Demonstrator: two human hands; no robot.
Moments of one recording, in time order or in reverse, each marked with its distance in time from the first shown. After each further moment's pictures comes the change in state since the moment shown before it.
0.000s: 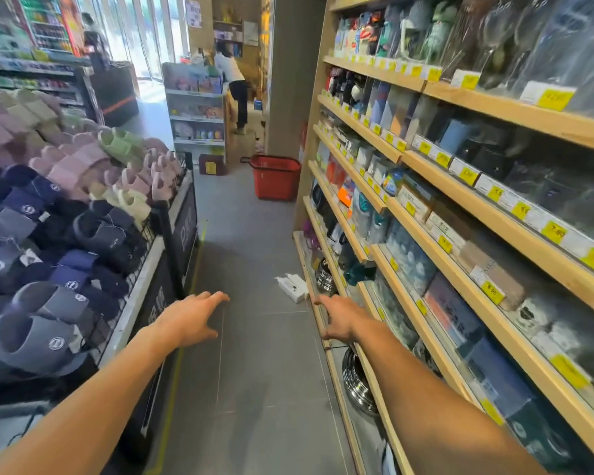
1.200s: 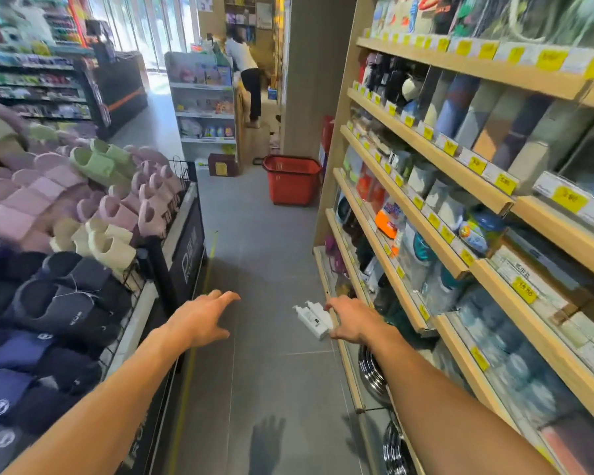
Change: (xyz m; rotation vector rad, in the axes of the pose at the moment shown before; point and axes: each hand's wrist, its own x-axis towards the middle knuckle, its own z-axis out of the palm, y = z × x) left_hand 0.346 -0.133 -0.067 -0.041 -0.017 -0.023; right_hand 0.373 0.008 -0.099 -0.051 -0.003 -0.036
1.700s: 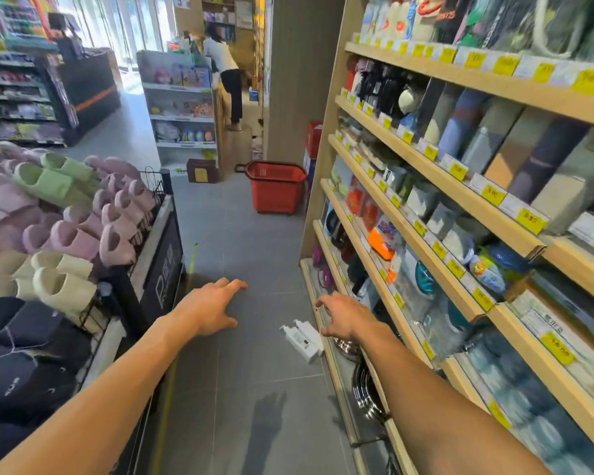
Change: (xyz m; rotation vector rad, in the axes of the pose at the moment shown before) left_hand 0.156 -0.012 -0.057 -0.015 0.021 0.096; right_hand 0.124 0.019 -0.056 0.034 0.033 0.027
